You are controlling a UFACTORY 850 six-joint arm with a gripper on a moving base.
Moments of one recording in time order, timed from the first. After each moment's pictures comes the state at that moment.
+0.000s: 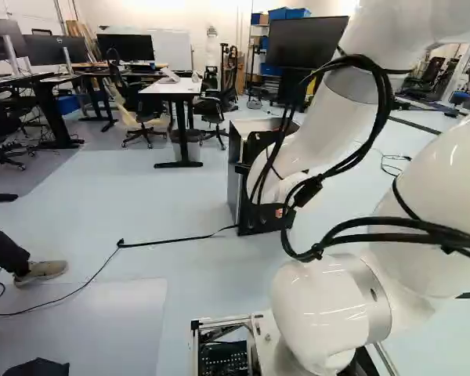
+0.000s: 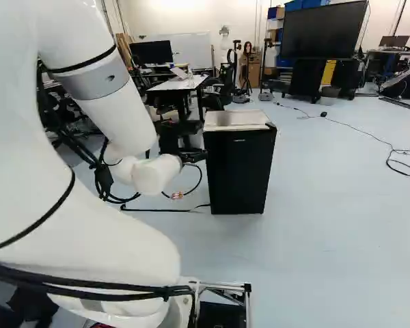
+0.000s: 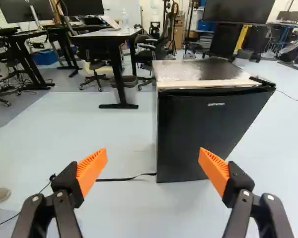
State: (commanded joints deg) arm 1.3 7.6 -12.5 0.0 50.0 0.0
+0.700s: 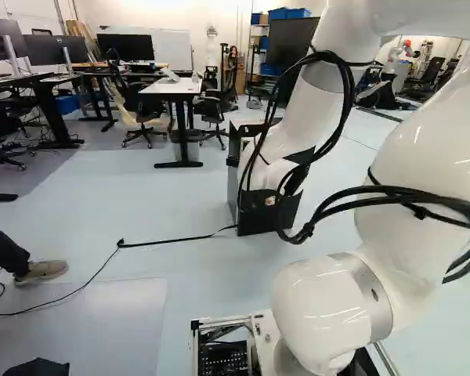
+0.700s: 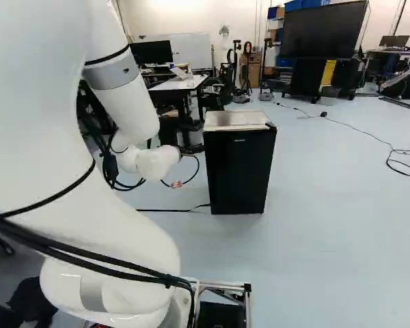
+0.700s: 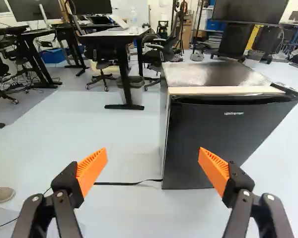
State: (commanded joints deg) arm 4.4 -0.7 -20.5 0.7 50.0 0.0
